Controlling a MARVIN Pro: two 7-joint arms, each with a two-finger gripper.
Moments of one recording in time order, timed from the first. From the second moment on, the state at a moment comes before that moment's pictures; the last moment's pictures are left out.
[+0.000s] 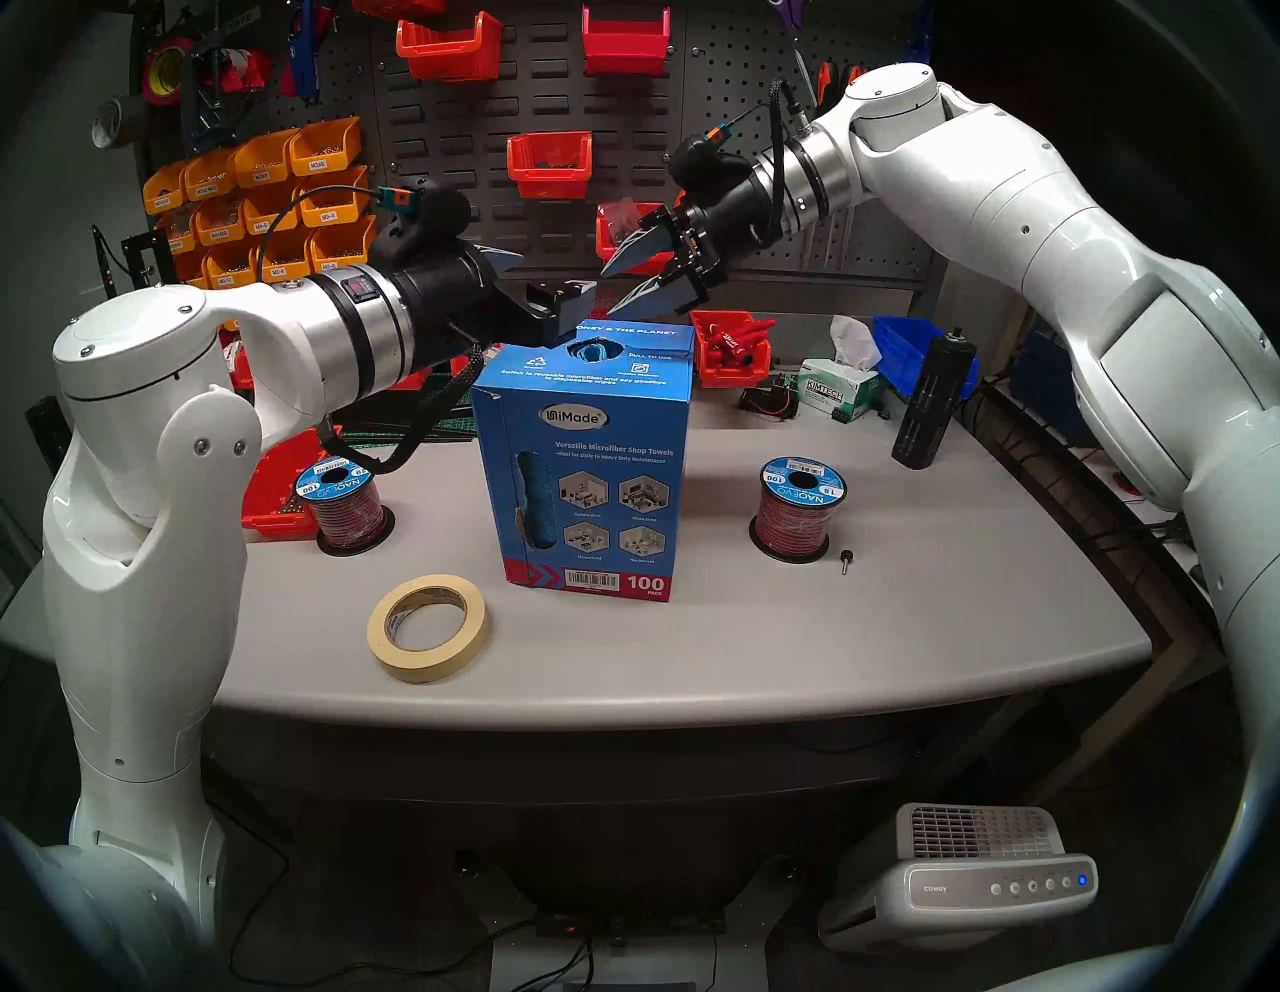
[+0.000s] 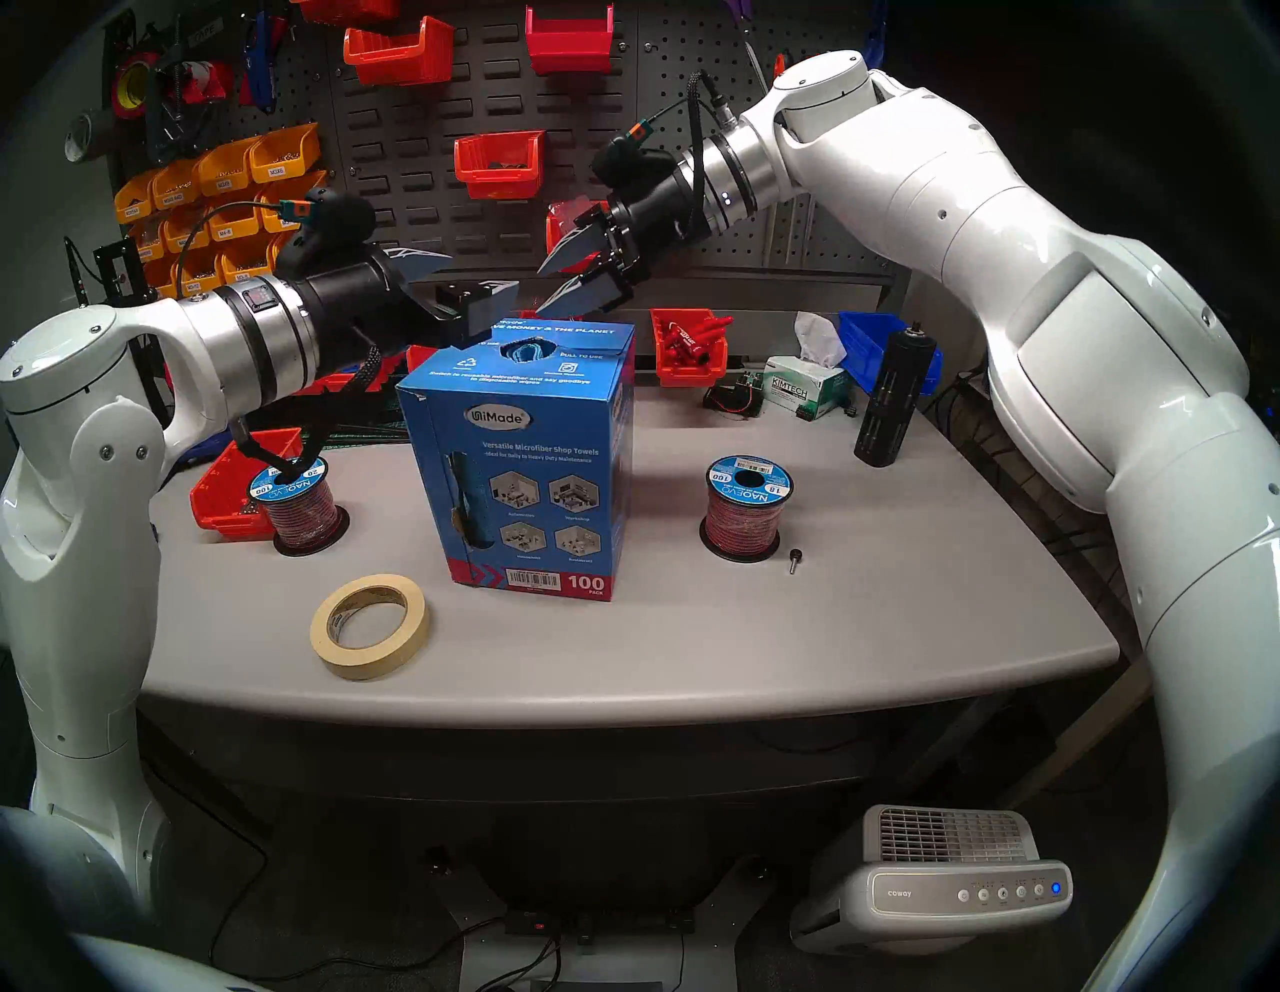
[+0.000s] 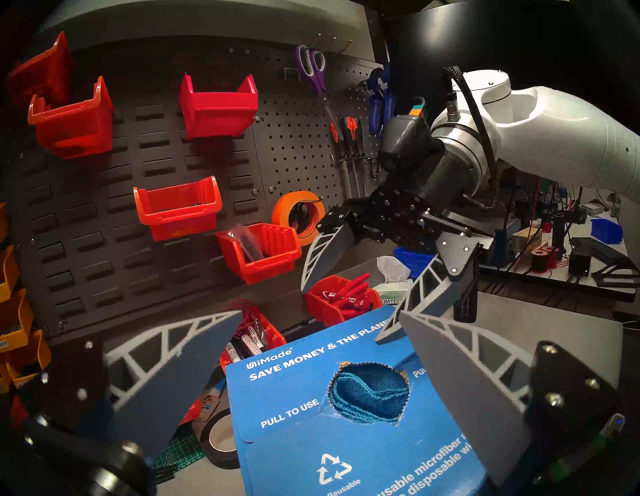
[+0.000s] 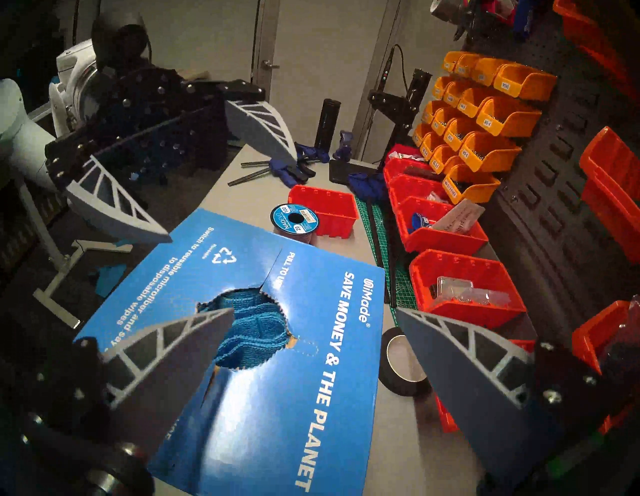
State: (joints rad) left arm 1.25 -1.05 -1.63 -2.35 -0.64 0.96 -0.20; right arm 0.16 -1.23 0.31 -0.68 0.70 0.19 1.49
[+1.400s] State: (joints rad) left arm 1.30 -1.05 -1.61 -2.34 -0.66 0.96 -0.14; right arm 0.40 -1.33 0.18 -0.69 0.45 -0.09 1.49
